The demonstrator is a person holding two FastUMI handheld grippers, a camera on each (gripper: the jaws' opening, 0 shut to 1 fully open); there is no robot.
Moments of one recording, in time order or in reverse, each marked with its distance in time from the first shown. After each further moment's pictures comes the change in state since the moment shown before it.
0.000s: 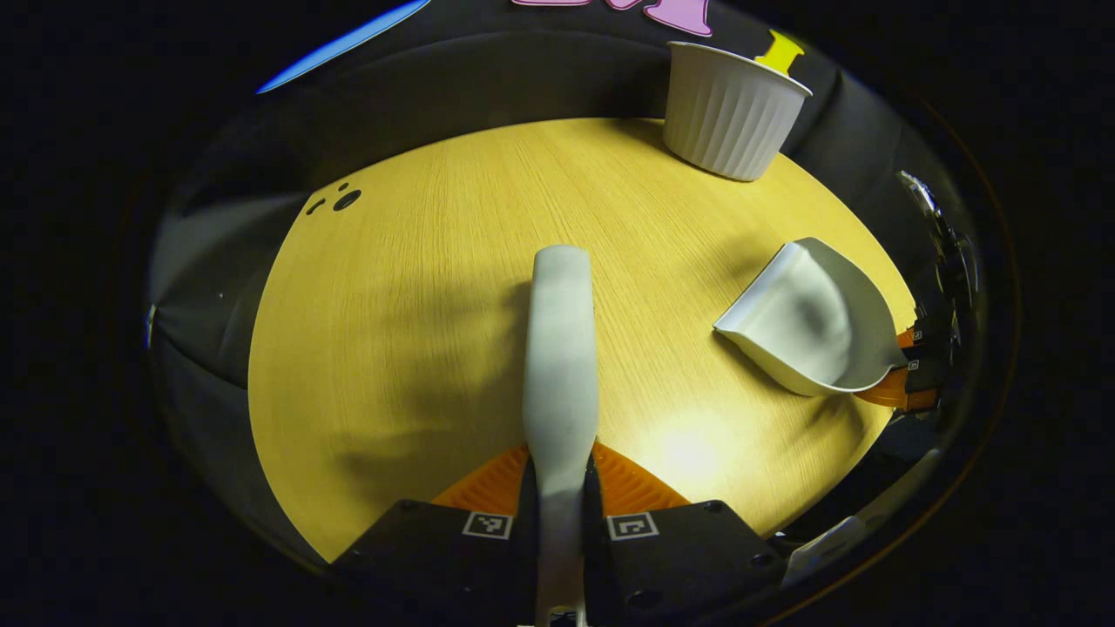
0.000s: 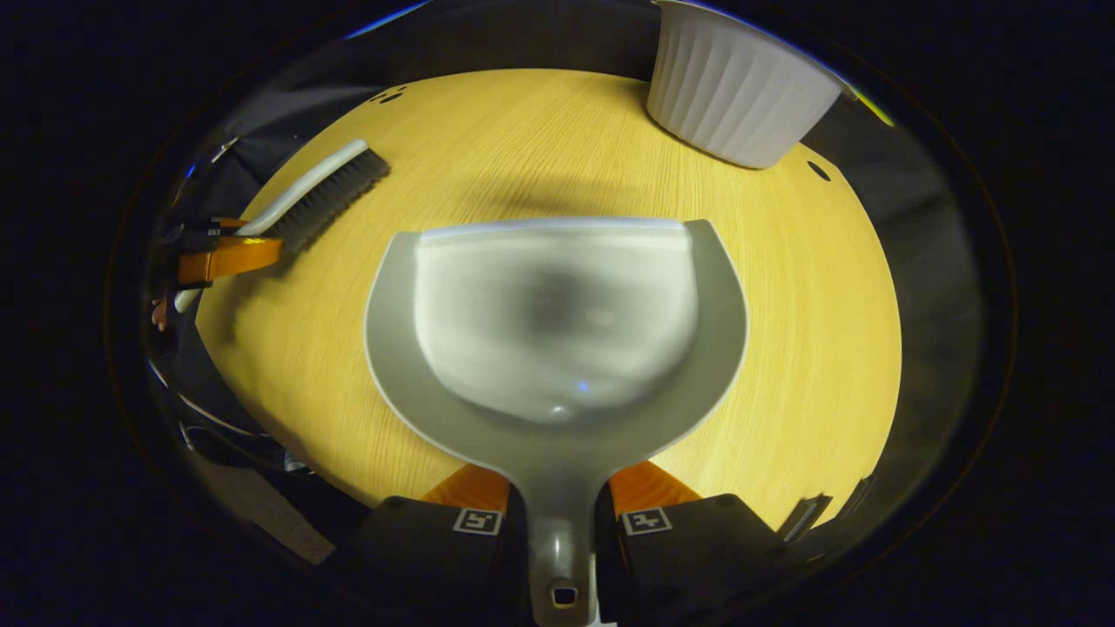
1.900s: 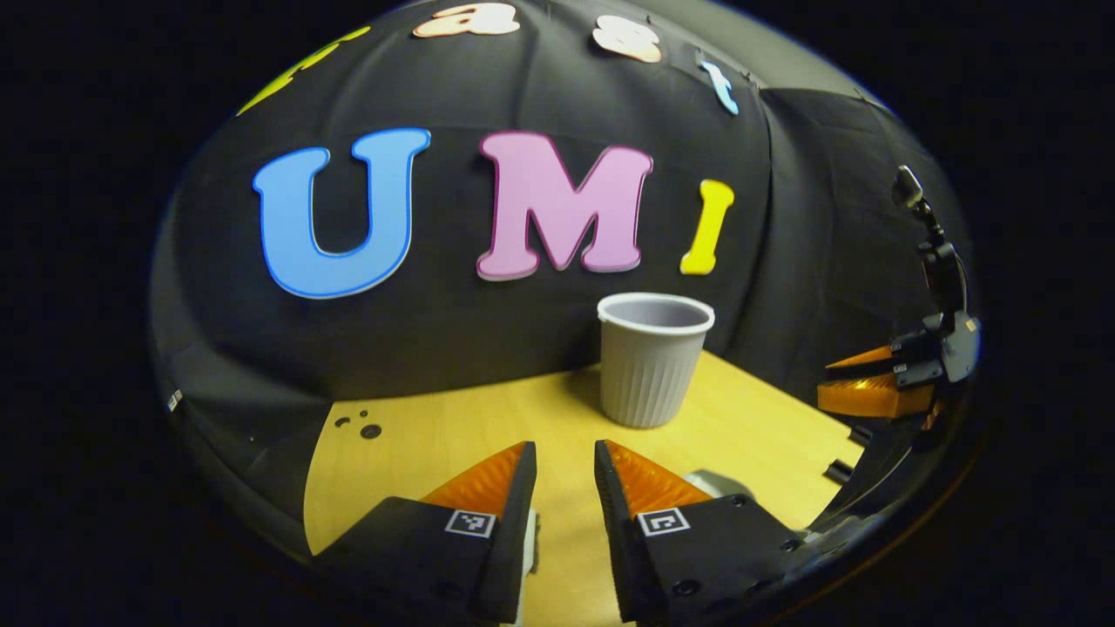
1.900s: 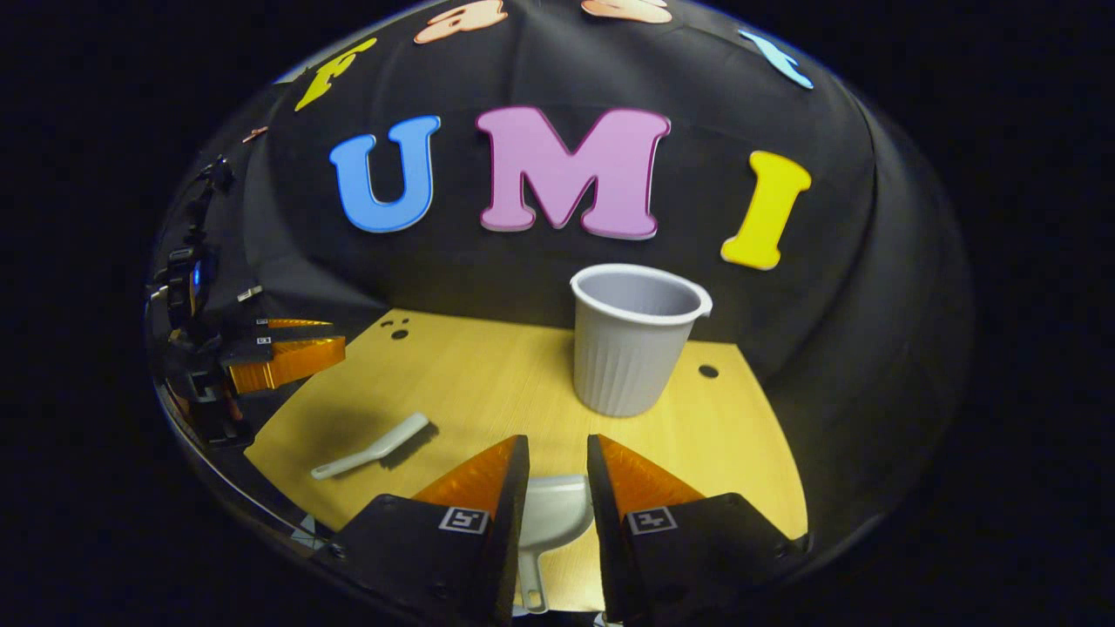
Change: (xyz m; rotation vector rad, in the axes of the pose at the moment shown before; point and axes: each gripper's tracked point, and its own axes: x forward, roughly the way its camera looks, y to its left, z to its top) left arm -0.238 -0.065 0.198 0.032 -0.847 -0.093; right arm -0.282 -0.038 0.169 0.051 -0.842 -0.130
